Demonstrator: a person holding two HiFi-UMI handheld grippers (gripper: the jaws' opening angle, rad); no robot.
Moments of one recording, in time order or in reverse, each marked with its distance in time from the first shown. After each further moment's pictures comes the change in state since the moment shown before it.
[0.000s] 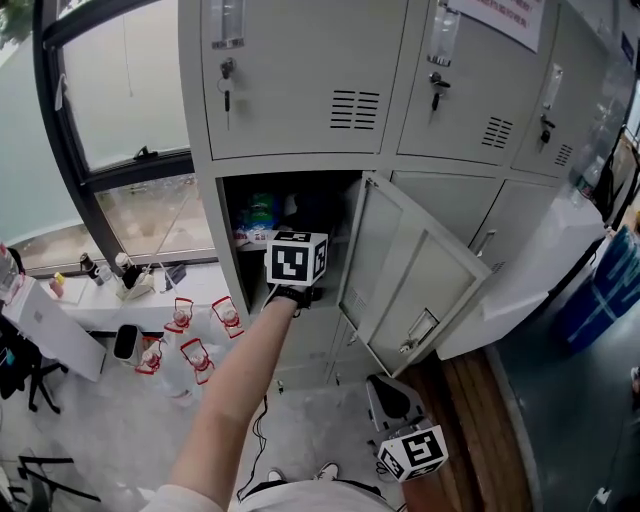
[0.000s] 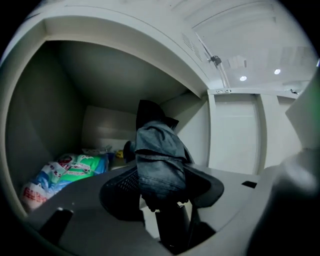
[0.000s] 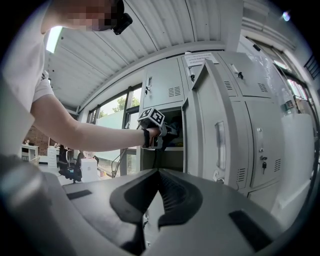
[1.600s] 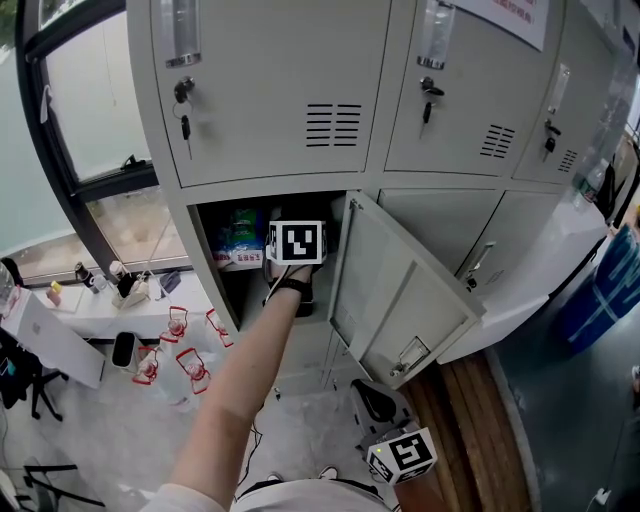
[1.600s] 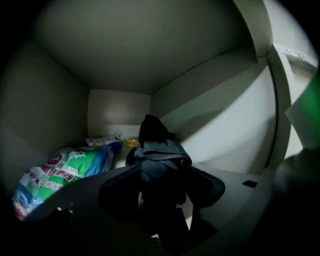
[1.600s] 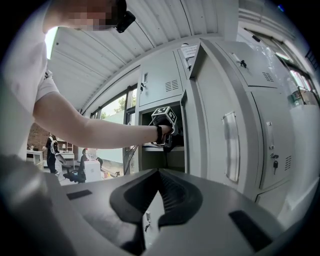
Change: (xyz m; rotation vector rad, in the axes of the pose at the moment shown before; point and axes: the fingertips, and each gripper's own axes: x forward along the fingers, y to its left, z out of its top) left arm 0.067 0.032 -0.007 -0.035 0.214 0.199; right arm 0.037 -0.018 0.010 0.030 0.017 0.058
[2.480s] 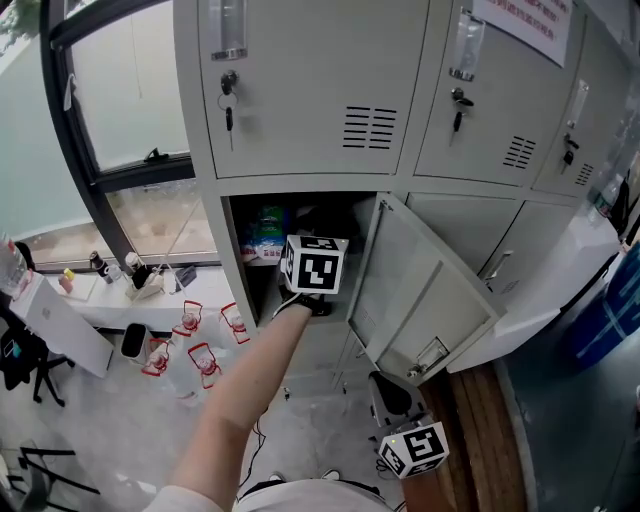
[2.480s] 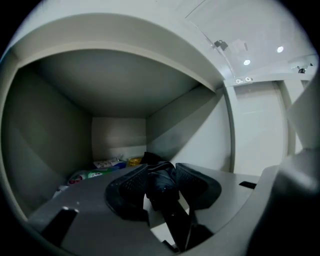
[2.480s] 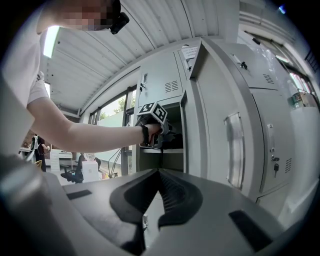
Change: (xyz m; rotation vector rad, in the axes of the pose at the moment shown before) left arm -0.055 -0.005 0.018 0.127 -0.207 -0.020; right arm 0.008 -0.008 0.003 0.000 -0.014 -0.024
